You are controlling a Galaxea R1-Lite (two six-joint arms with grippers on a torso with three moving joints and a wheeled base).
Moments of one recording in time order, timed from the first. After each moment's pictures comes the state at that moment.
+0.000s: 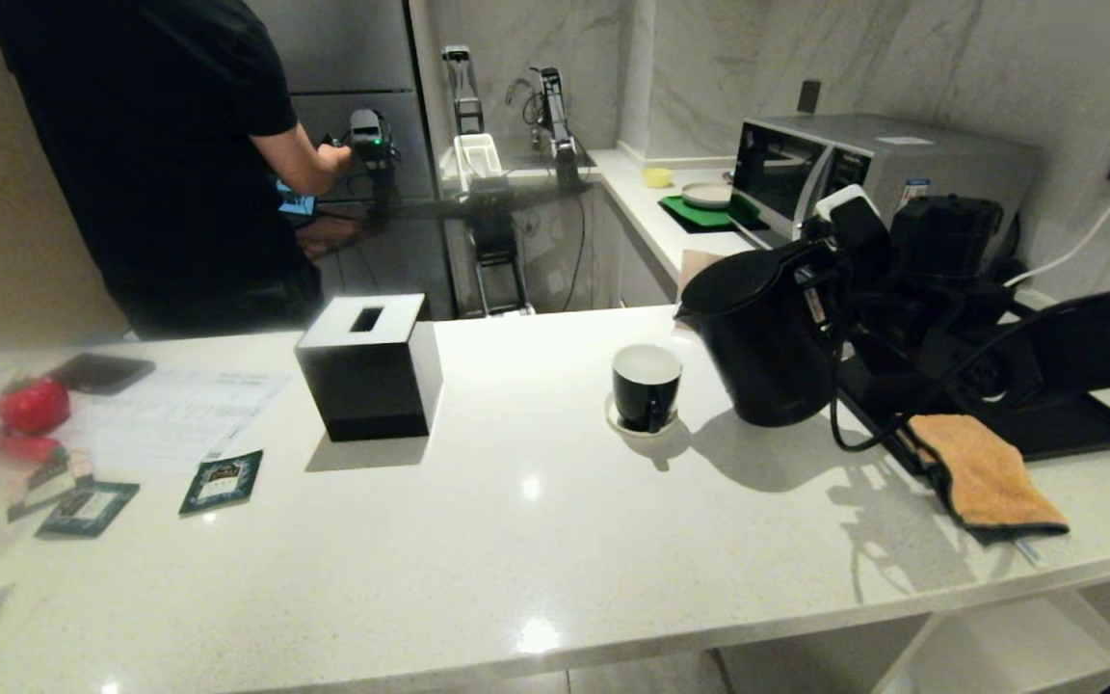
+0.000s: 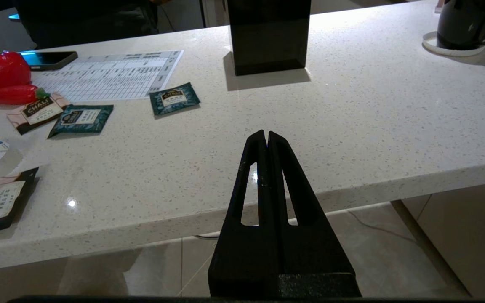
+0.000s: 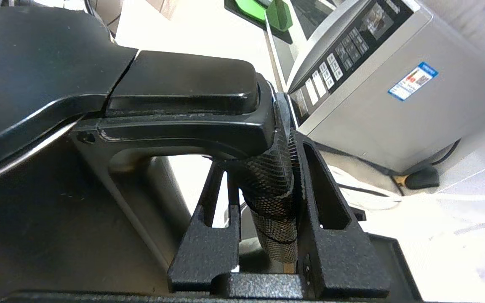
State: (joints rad) left arm 0.00 0.00 0.00 -0.01 -0.03 0.06; right arm 0.20 2.02 -1.30 -0.72 -0.25 -0.50
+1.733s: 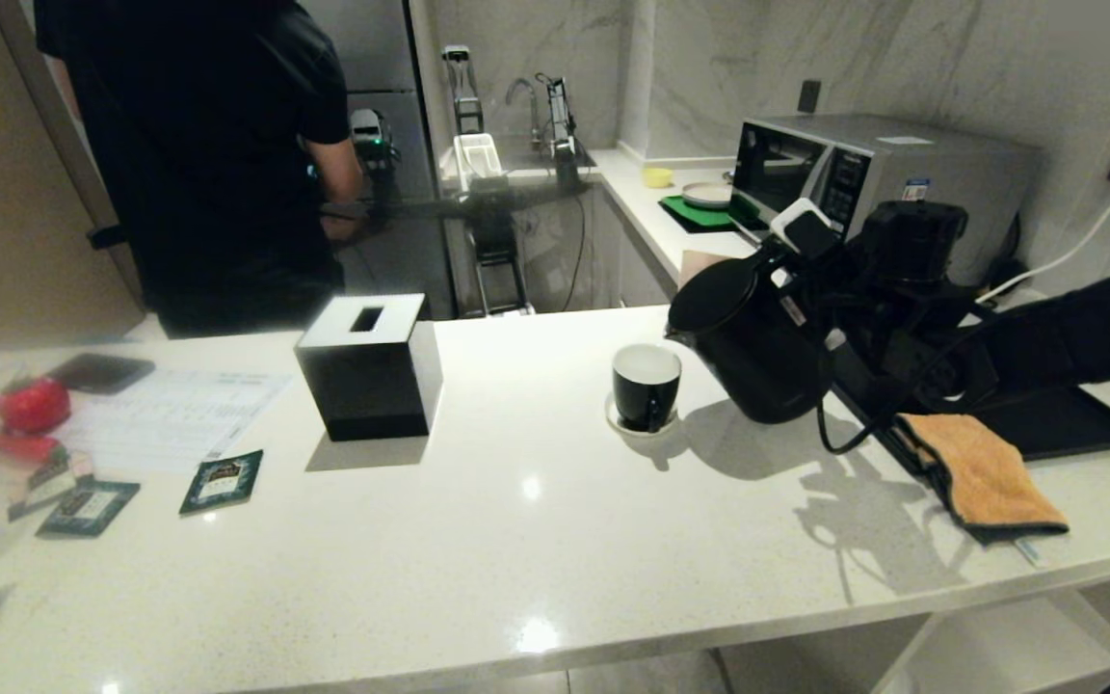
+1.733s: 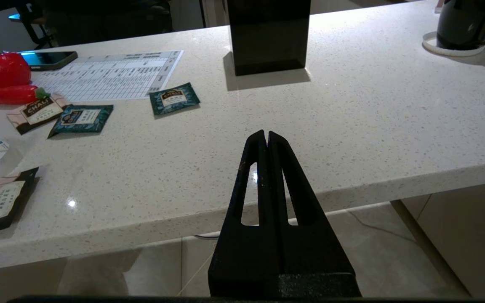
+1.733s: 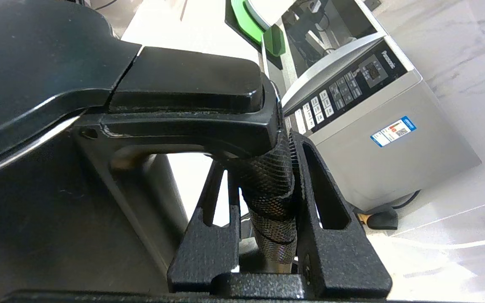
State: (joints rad) left arm 0.00 0.00 0.00 -0.01 -0.03 0.06; right arm 0.23 2.09 -1.37 -0.76 -0.24 -0.72
